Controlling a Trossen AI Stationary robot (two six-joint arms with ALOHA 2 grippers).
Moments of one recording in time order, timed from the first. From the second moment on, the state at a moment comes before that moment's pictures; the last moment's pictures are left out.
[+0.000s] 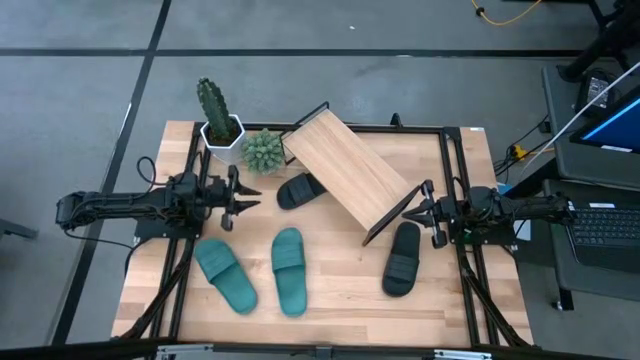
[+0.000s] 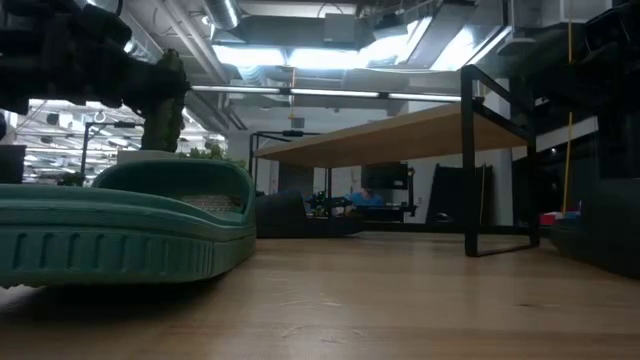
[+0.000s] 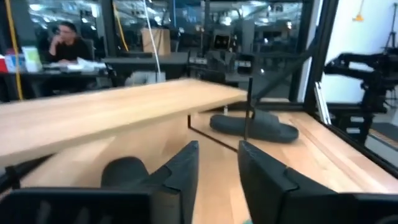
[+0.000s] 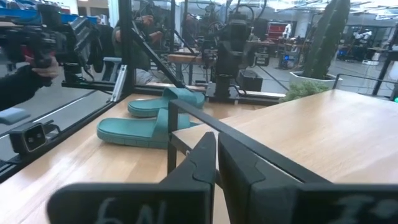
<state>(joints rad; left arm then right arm) 0.21 0.34 0.01 0.35 0.18 -0.02 0.09 0.00 0.01 0.02 -0.04 -0.06</state>
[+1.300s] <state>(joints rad) 0.21 0.34 0.01 0.21 0.11 0.04 0.09 0.00 0.01 0.09 -0.07 -0.08</state>
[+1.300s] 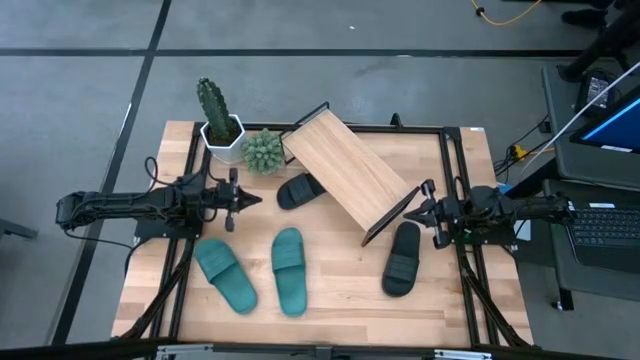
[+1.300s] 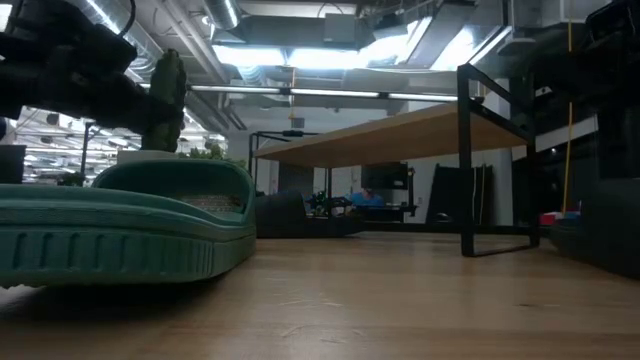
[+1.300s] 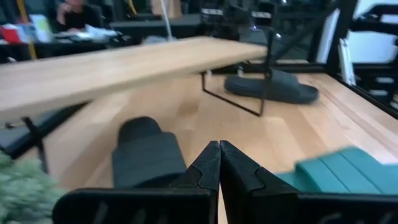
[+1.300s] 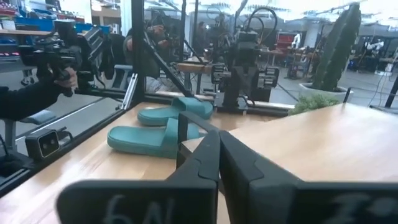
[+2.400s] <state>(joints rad) 0.21 0.34 0.01 0.22 0.09 0.03 0.09 0.00 0.01 0.16 -0.13 -0.19</state>
